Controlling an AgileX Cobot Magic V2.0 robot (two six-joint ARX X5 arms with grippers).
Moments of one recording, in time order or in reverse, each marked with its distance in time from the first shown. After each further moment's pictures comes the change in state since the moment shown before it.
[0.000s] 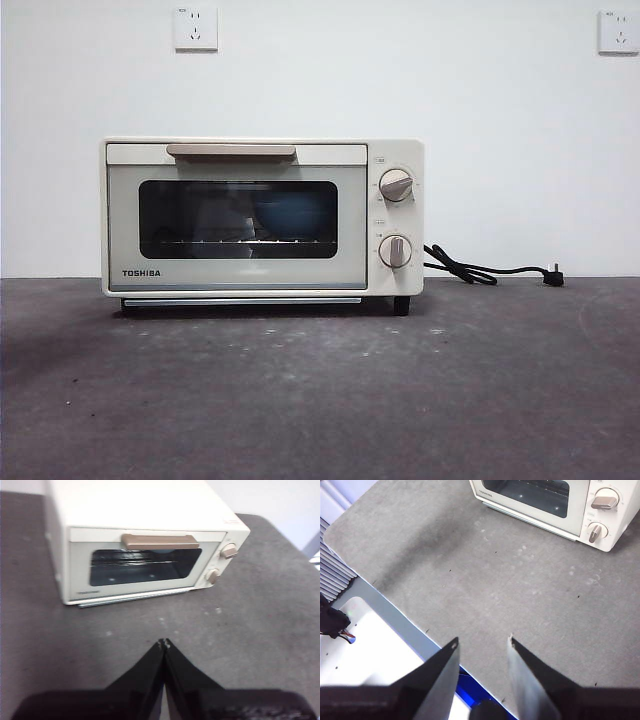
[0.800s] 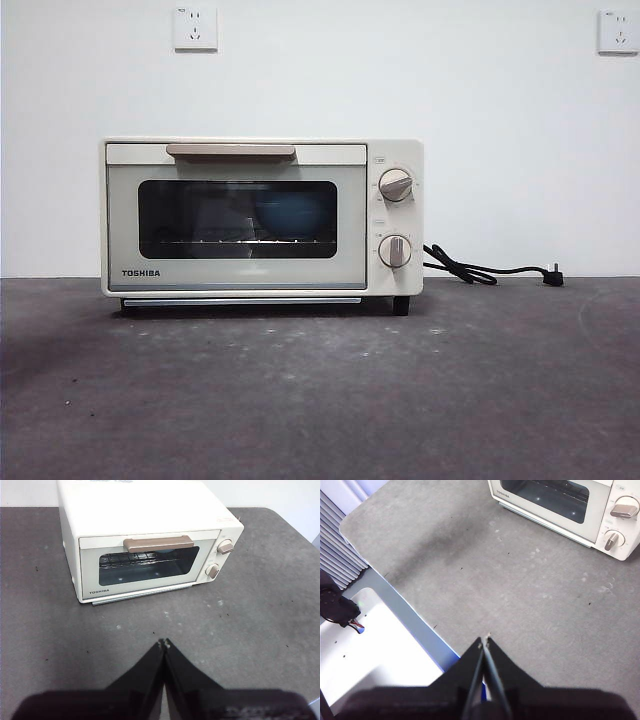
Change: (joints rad) left arm 0.000 -0.008 0.172 -0.199 -0.027 0.060; right arm 0.000 0.000 0.000 0.000 -0.052 -0.053
